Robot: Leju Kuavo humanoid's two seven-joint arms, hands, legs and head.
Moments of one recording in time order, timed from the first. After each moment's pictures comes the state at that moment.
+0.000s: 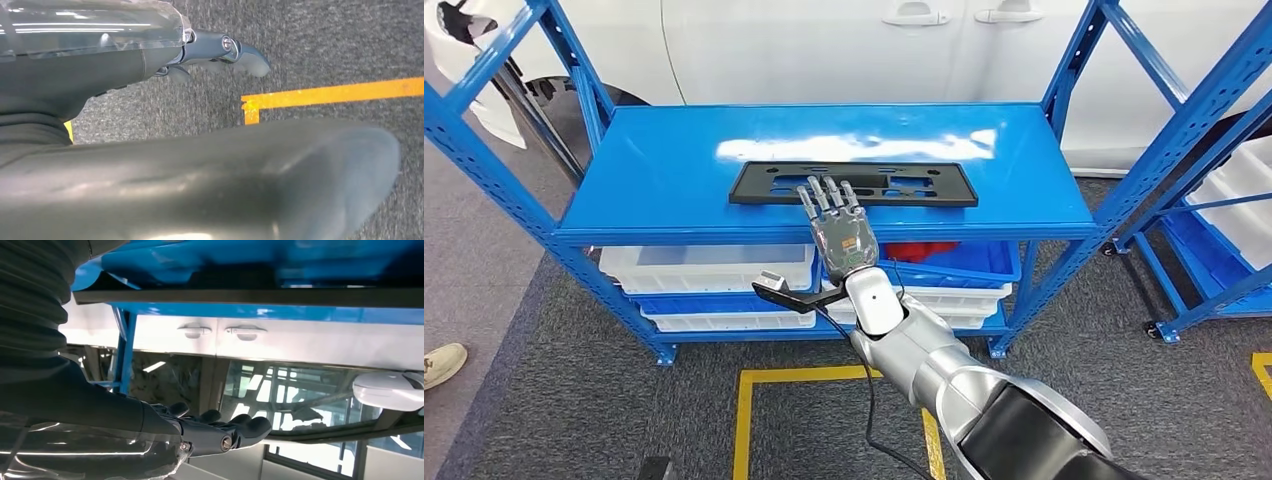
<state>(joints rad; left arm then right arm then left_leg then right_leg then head) -0.13 0.00 -0.15 -0.22 0.17 0.16 -0.22 -0.91 0.30 0.75 -0.32 1.47 -0.62 0.27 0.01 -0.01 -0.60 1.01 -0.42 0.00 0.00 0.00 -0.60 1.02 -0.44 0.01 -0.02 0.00</state>
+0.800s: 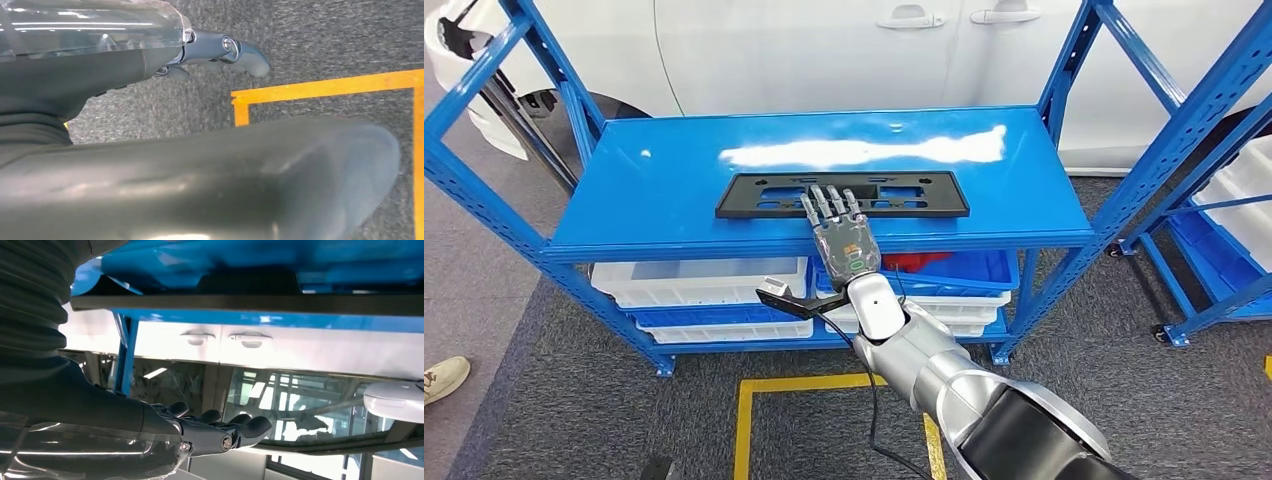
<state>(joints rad) -0.12 0.00 -0.15 -0.22 0.17 0.15 -0.23 -0.89 0.30 0.75 -0.31 1.49 -0.62 0.27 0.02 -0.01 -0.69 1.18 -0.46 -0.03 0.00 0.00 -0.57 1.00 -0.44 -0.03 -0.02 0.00</state>
